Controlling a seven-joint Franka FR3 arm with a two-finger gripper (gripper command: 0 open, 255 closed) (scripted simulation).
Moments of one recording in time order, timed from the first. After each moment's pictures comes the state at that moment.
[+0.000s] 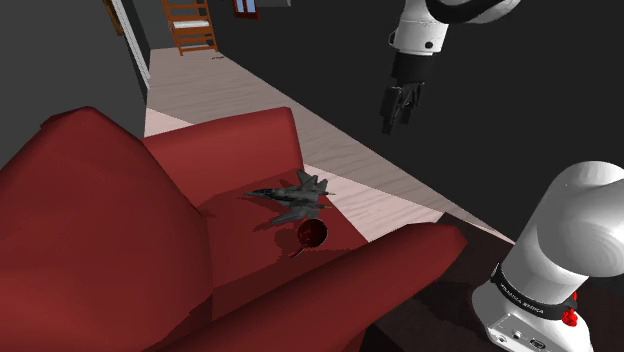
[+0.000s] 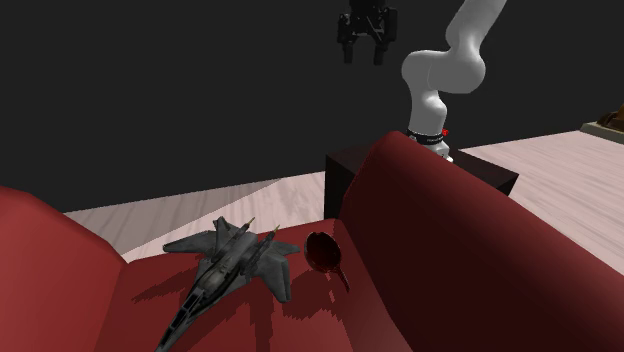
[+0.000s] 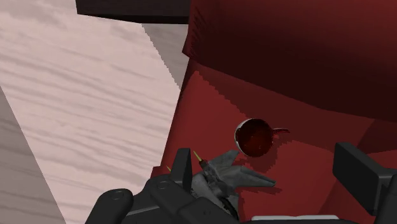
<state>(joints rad) 0.02 -0.70 0.00 -2.44 0.08 1.79 -0.08</state>
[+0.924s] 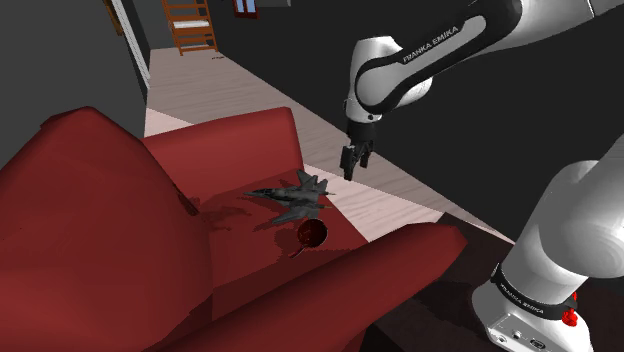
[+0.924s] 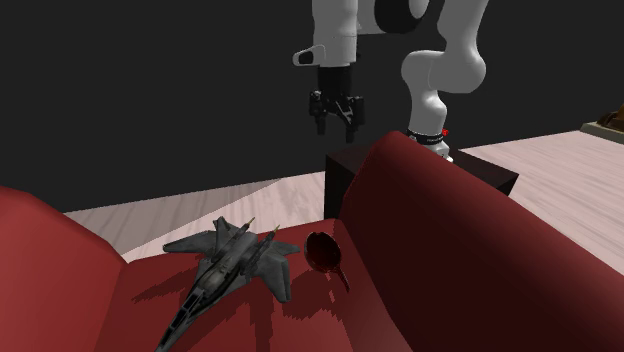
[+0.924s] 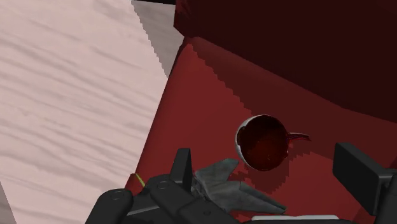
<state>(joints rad) 0.06 -0.26 0.01 -2.48 0.11 2.22 -0.17</state>
